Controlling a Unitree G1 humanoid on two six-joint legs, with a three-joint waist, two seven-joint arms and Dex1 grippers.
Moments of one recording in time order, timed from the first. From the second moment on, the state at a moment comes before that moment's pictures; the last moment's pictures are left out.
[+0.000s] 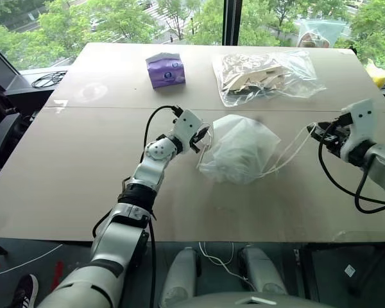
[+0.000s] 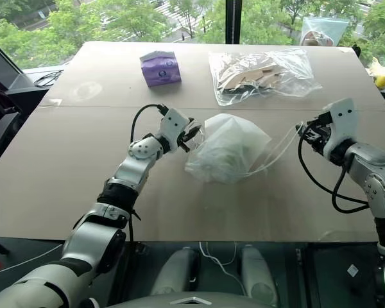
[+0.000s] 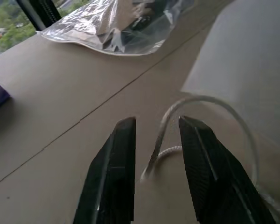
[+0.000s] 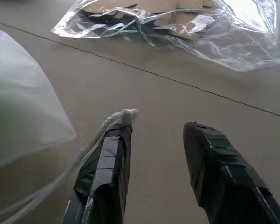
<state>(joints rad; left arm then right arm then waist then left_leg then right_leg) -0.72 0.38 -0.15 0.53 -0.05 -0.02 -0.67 -0.32 -0.88 -0.12 -0.12 0.56 0.59 0.56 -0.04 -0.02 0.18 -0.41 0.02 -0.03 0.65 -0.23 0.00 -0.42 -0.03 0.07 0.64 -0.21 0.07</state>
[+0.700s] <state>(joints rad) -0.30 0.69 0.02 0.22 -0.25 0.15 -1.04 0.09 -0.92 -0.32 0.02 0.47 0.20 1.02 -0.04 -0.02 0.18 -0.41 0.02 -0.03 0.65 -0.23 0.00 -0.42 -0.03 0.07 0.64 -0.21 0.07</state>
